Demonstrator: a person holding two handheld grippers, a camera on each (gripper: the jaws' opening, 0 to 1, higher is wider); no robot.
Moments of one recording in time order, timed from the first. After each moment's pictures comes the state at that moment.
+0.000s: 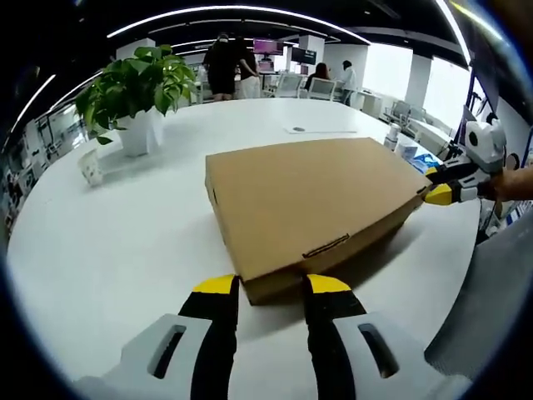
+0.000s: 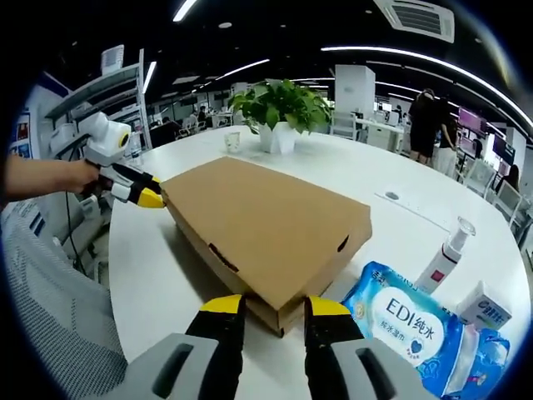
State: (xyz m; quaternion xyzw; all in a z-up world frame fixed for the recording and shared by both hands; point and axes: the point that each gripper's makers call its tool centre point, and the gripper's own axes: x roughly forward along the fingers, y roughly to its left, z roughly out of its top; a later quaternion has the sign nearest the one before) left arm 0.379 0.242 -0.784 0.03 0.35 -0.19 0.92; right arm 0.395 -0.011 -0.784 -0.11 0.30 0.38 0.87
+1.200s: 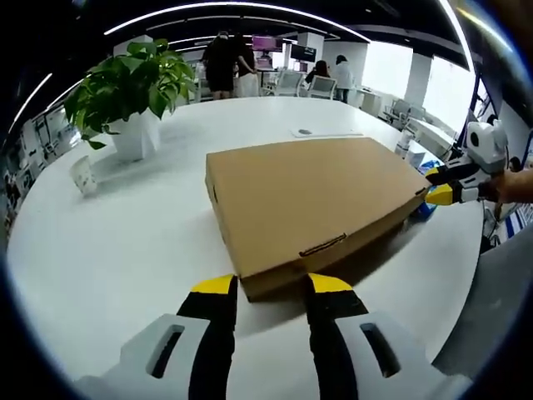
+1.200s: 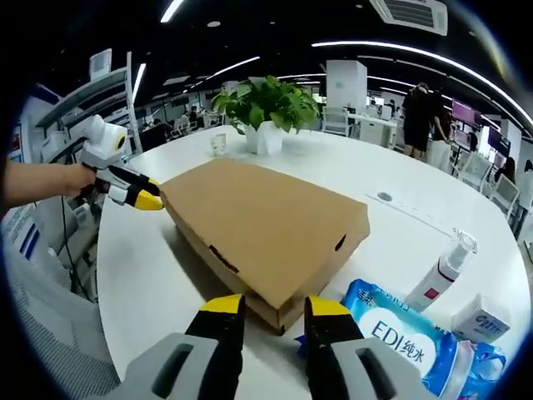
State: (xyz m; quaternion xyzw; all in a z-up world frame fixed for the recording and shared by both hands) left arm 0.409 0.241 -0.779 0.03 0.36 -0.19 0.91; right arm 0.425 -0.014 -0.778 -0.09 0.31 0.36 0.88
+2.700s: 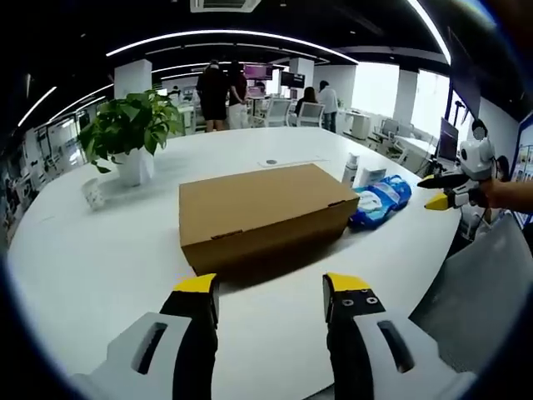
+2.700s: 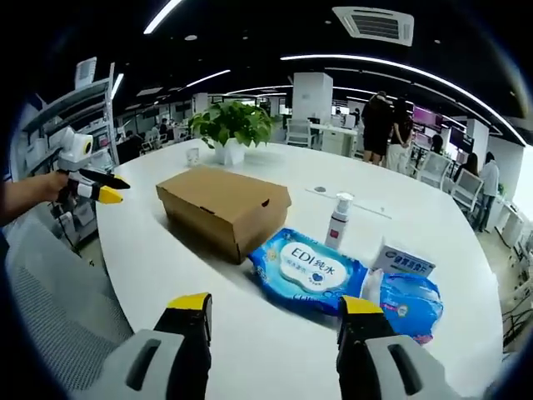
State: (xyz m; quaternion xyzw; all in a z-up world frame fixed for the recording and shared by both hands) left arm 0.316 0.191 -0.719 0.02 0.29 -0.21 0.94; right arm 0.332 -0.156 -0.737 -0.09 0.28 0.27 0.92
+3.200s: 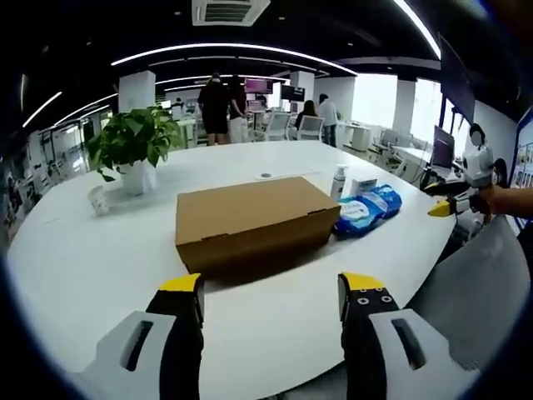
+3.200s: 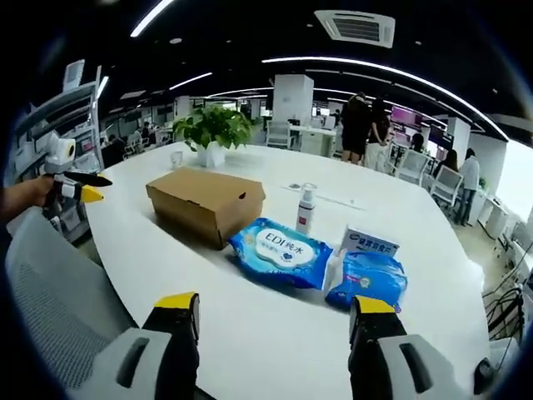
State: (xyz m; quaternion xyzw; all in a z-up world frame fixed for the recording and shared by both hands) left arm 0.283 0.175 -0.698 0.01 0.25 -0.20 0.95; right arm 0.298 -0.203 -0.722 -0.10 0.27 0.22 0.93
